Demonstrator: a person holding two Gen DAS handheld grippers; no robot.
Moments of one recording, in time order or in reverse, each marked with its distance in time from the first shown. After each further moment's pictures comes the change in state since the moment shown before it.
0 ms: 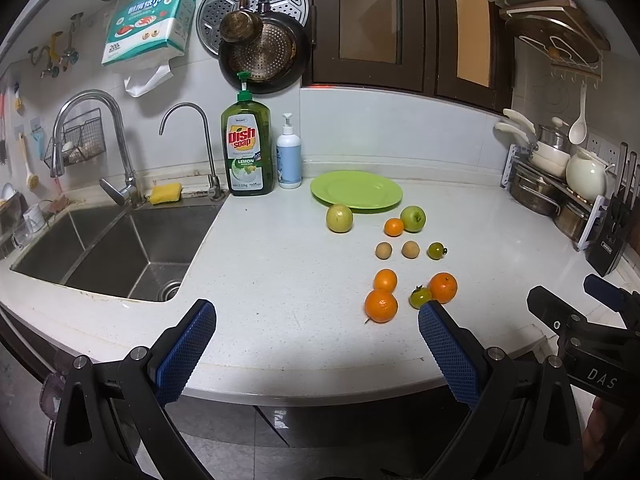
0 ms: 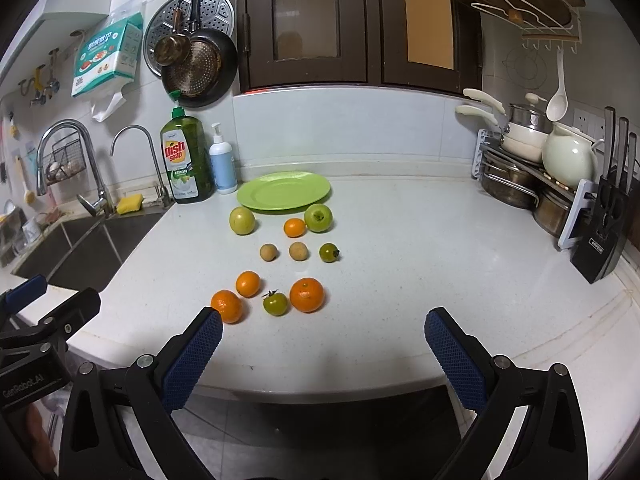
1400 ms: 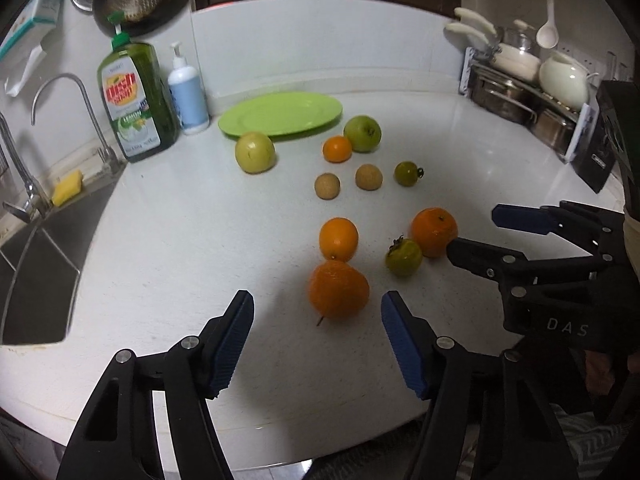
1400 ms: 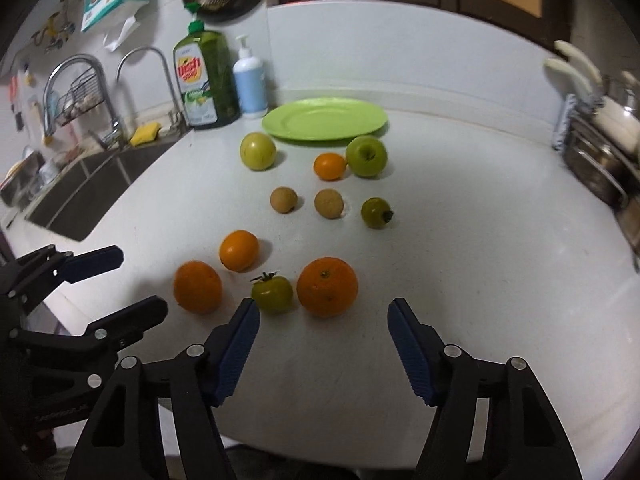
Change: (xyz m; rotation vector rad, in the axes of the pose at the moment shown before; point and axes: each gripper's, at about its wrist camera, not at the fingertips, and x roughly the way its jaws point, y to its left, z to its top) left arm 0.144 -0.053 -0.008 0.207 0.259 -0.179; right arm 0.143 -0.001 0.005 -0.134 0.246 0.196
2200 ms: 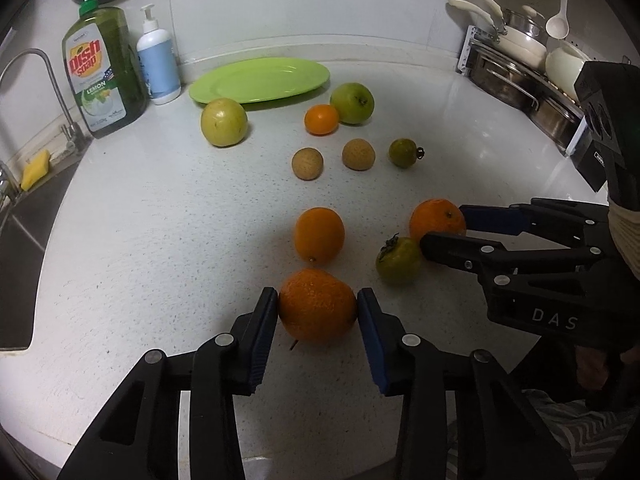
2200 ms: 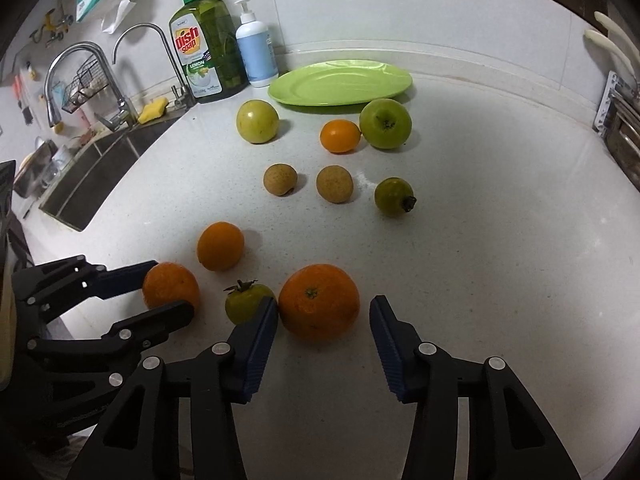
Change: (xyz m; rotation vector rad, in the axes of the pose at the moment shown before) left arm 0.040 -0.002 0.015 -0.009 0.111 -0.079; right arm 0.046 -0.016 0.017 0.004 0.129 0.111
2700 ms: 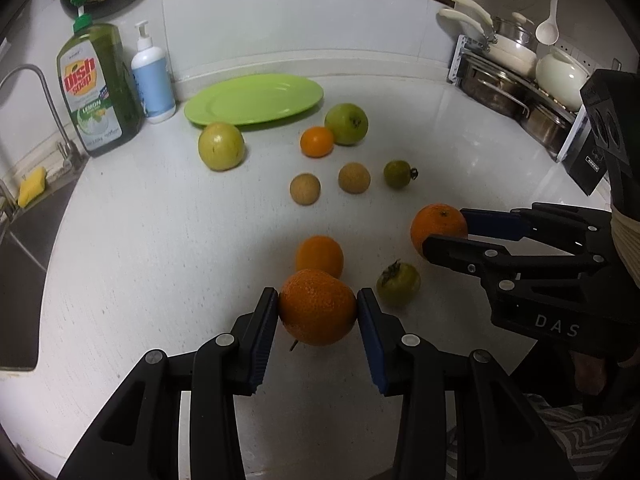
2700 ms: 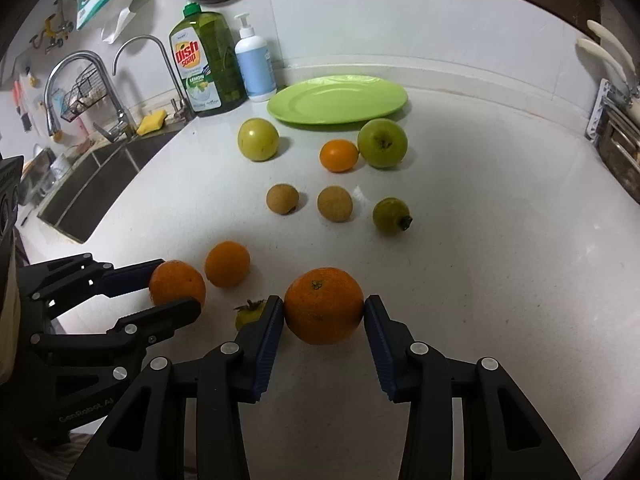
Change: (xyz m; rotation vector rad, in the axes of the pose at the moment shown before) left arm -0.010 0.004 0.011 0.028 -0.048 -0.018; right arm -0.013 0.005 0.006 0.008 -0.051 -0.029
